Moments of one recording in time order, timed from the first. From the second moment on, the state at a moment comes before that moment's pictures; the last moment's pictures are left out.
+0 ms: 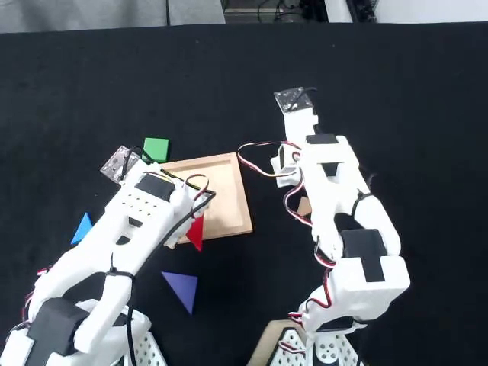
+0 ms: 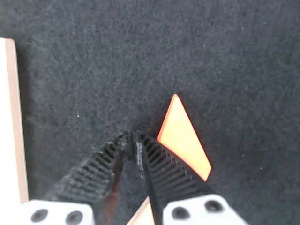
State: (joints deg) left arm 18.3 -16.7 44.9 60.0 73.7; right arm -3.0 9.9 26.7 47.4 10.0
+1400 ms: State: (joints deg) left arm -44.0 -13.5 22.8 80.7 -0.1; right arm -19.5 6.0 22.1 62.4 11.8
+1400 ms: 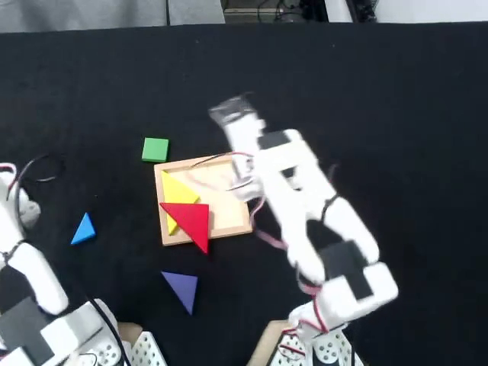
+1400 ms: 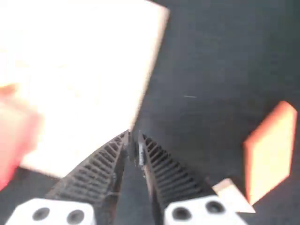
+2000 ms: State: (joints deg) left arm -76.2 -10.8 24.9 75.4 -25.9; right arm -49.1 5.8 22.4 65.5 17.1
